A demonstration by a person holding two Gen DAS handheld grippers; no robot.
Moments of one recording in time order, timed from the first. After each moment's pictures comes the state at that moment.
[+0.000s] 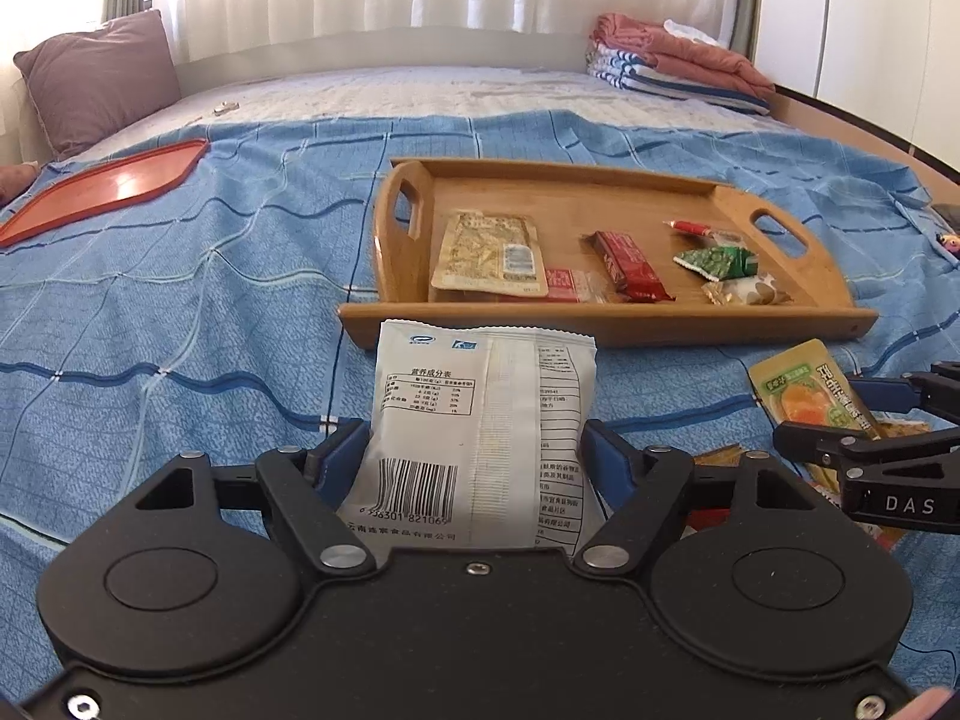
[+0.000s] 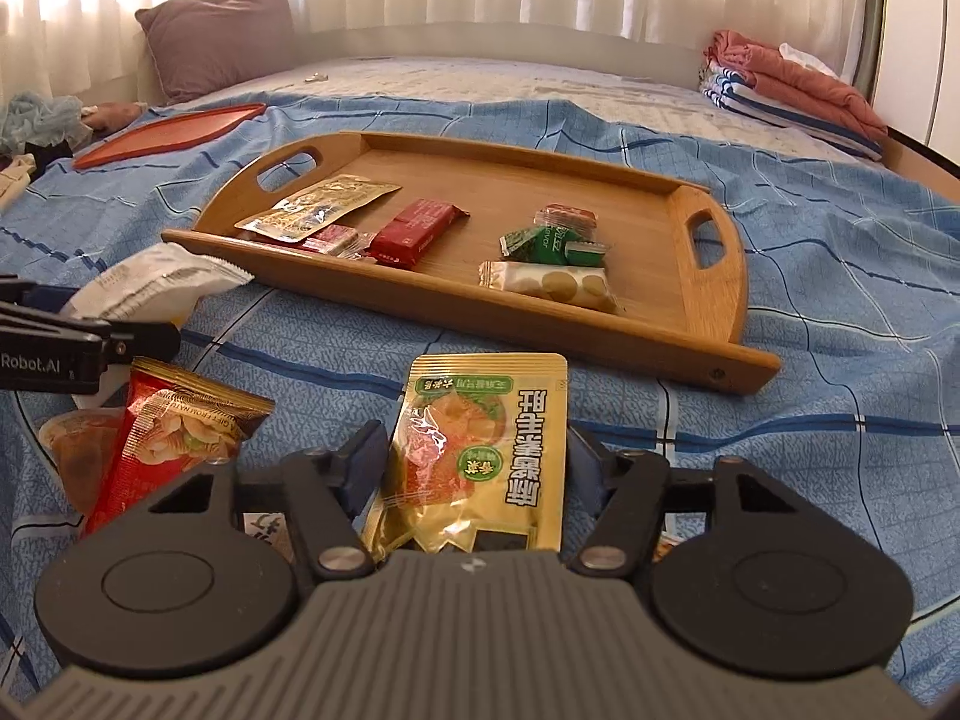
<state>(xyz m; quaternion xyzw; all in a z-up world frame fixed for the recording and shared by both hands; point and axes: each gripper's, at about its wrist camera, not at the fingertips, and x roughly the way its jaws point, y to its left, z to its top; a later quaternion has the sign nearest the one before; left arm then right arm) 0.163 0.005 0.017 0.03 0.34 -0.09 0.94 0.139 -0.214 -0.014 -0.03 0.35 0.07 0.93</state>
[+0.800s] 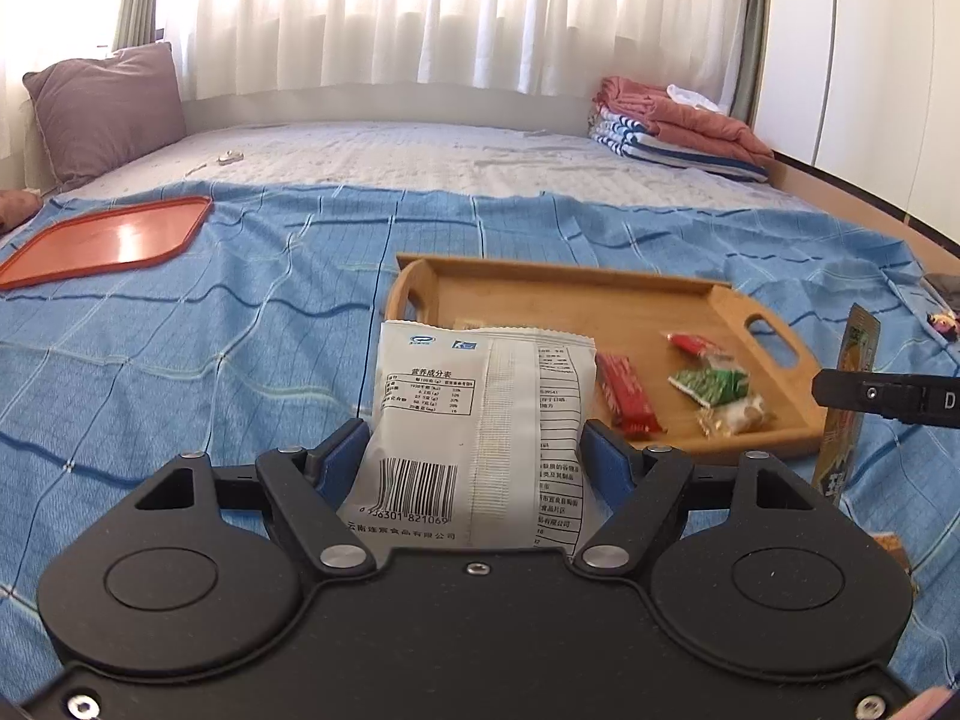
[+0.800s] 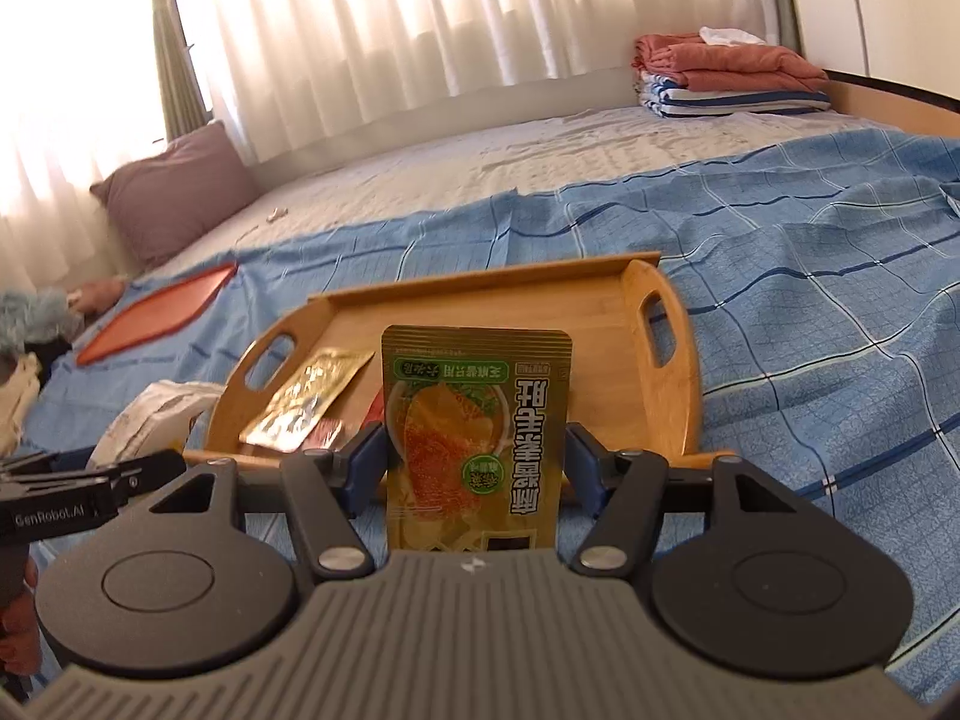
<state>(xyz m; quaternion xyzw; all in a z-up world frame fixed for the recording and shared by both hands) 0.191 0.011 0.069 0.00 0.29 -0.09 0.95 0.166 -0.260 0.049 0.13 0.29 0.04 0.95</state>
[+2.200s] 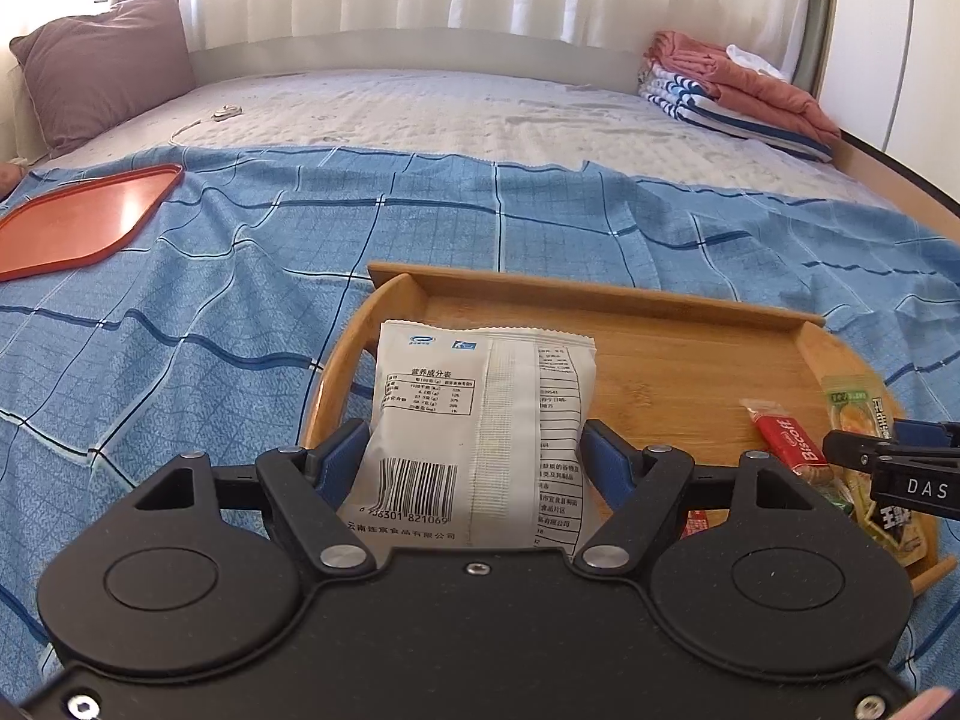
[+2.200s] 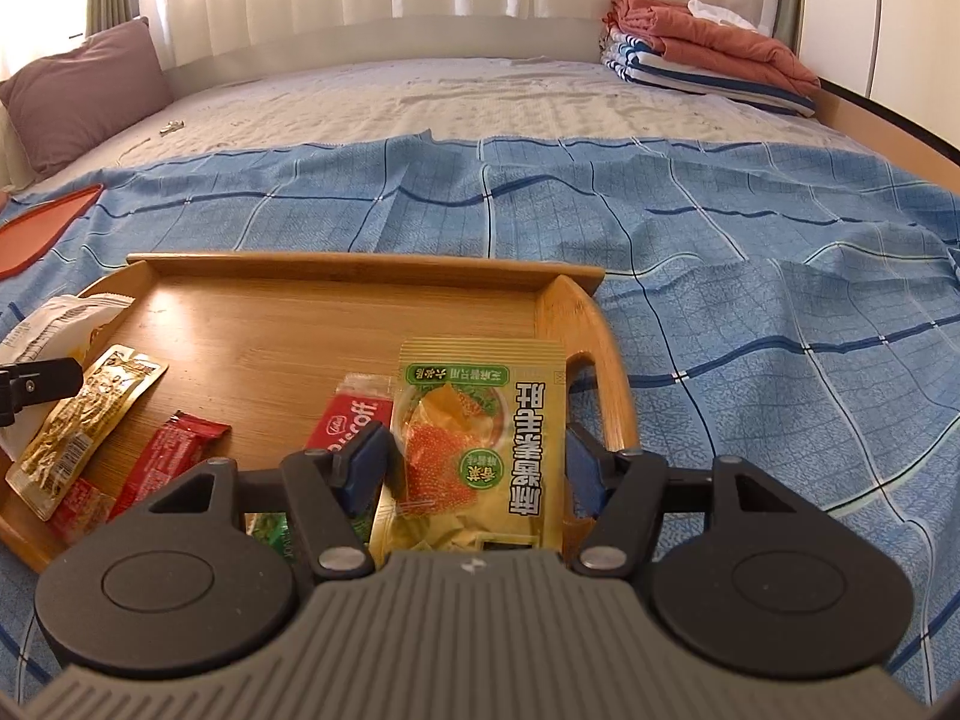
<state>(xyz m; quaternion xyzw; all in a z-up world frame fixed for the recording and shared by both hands) 0.346 -0.039 0.037 -0.01 0.35 -0.05 0.94 0.308 -0.287 0.003 0.02 0.37 -0.02 0.93</state>
